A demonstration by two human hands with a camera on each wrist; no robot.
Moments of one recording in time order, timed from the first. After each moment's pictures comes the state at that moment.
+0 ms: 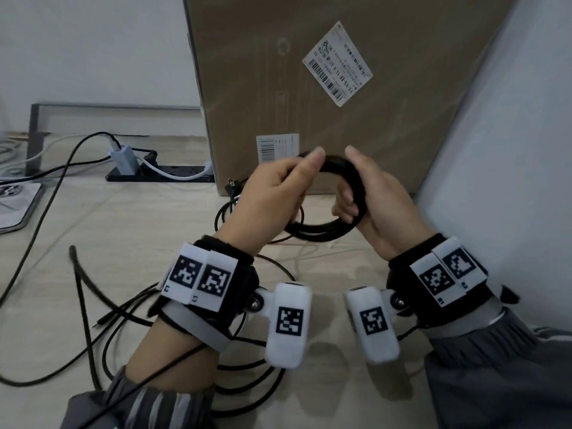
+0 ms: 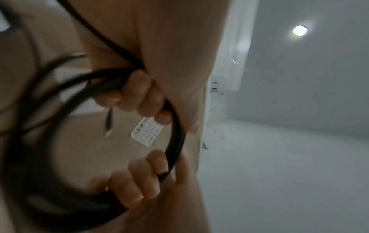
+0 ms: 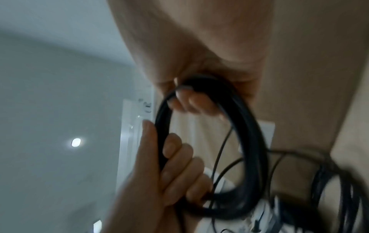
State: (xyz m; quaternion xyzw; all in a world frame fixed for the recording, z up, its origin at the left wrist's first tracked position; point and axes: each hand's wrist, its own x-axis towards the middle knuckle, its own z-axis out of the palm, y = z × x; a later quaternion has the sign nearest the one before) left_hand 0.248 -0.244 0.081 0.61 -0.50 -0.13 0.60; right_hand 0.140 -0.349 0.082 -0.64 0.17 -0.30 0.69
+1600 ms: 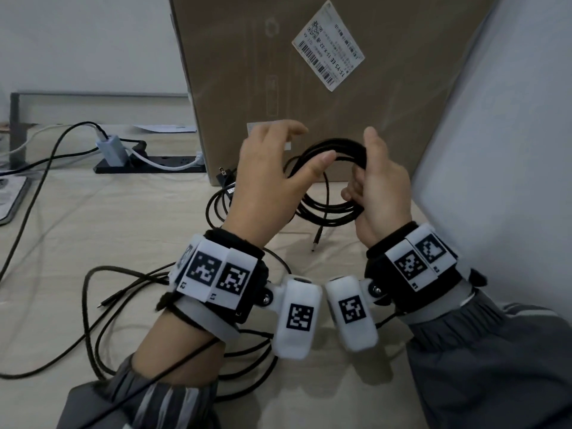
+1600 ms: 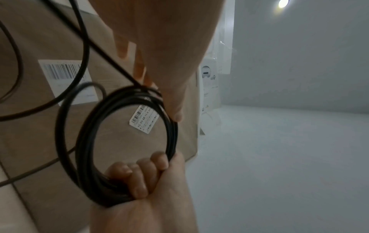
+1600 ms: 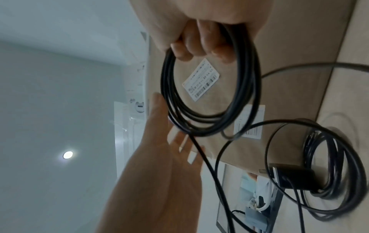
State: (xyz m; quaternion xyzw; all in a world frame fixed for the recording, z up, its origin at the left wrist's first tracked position) left_hand 0.238 -0.249 0.078 0.70 -0.48 0.08 0.52; right_hand 0.145 -0.344 0.078 -0.50 0.30 -0.47 0.67
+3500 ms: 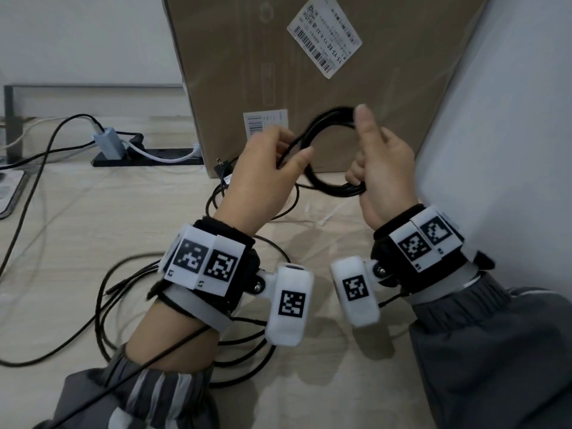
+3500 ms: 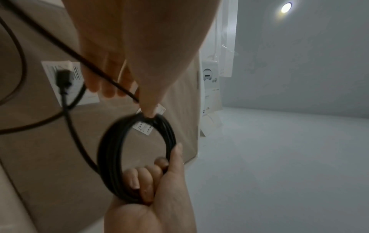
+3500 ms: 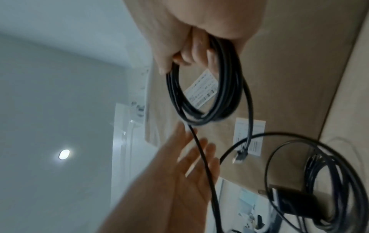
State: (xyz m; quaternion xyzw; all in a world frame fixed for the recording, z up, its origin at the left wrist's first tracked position) left_hand 0.245 -0.253 0.073 0.72 -0.45 -0.02 0.53; right_hand 0.139 -0.356 0.078 -0.53 0.22 -0.47 0.67
